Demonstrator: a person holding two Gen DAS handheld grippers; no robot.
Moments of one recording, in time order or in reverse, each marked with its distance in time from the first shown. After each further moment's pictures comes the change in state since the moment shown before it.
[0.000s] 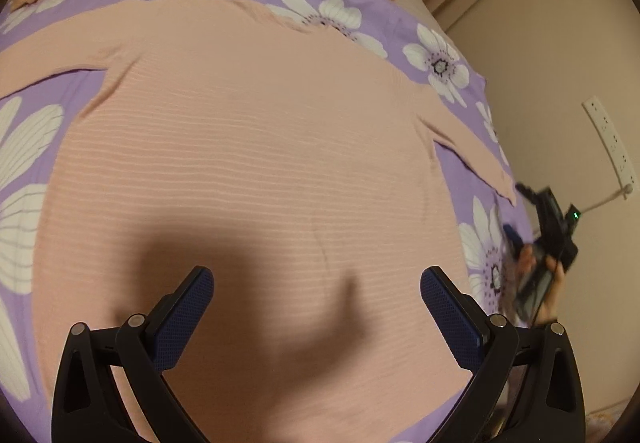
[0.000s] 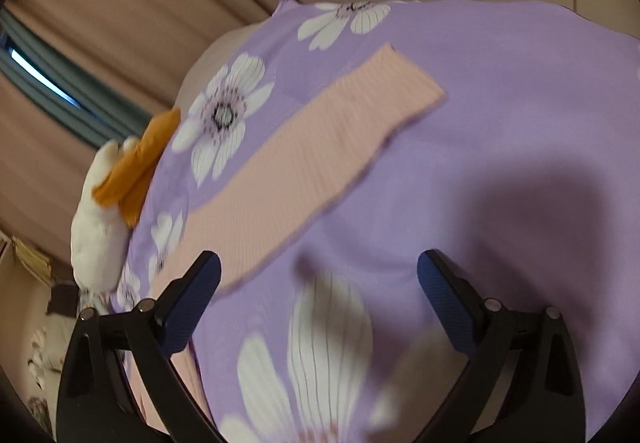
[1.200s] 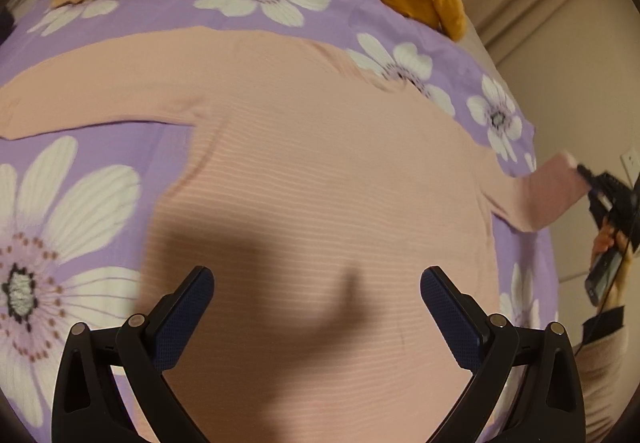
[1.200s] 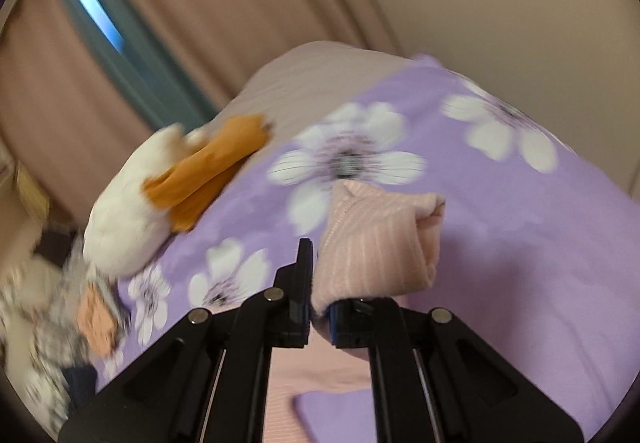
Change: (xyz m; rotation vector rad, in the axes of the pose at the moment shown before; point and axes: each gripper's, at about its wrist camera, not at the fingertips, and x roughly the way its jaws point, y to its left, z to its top) left arm -0.035 0.061 0.059 -0.115 -0.059 0.138; right arm -0.004 0.229 0.028 -0.415 -0.014 0.045
